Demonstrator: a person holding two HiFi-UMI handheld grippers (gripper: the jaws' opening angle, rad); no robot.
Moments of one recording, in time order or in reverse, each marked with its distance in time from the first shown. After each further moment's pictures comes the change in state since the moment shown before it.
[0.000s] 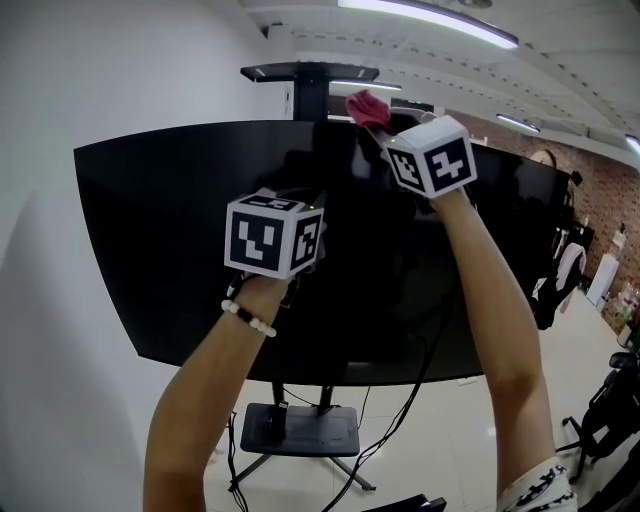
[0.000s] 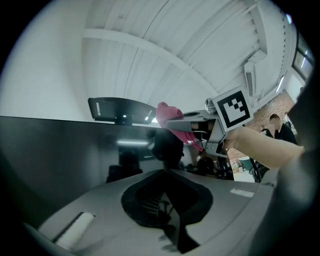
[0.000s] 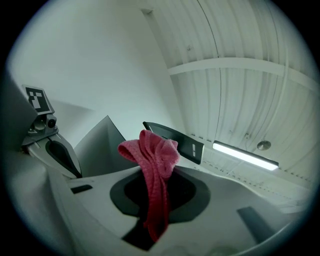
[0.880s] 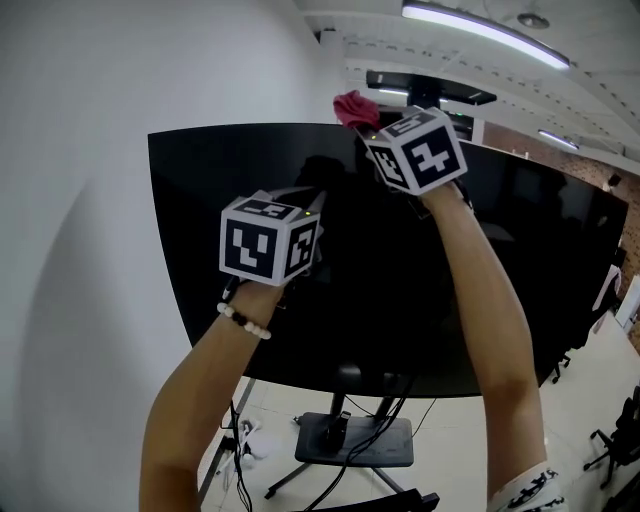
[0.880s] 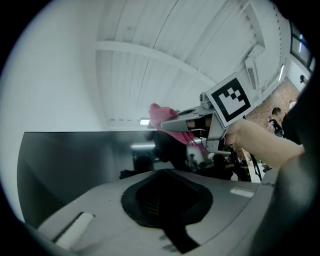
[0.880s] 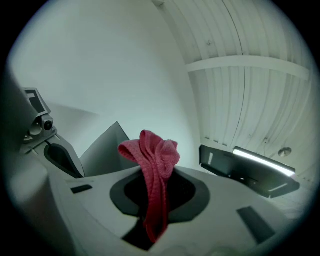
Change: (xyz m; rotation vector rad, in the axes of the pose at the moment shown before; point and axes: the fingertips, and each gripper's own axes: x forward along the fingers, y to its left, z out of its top) left arm -0.130 0.186 -0.018 0.067 -0.026 0.109; right arm 0.124 0.187 0.115 -0.041 -0.004 0.085
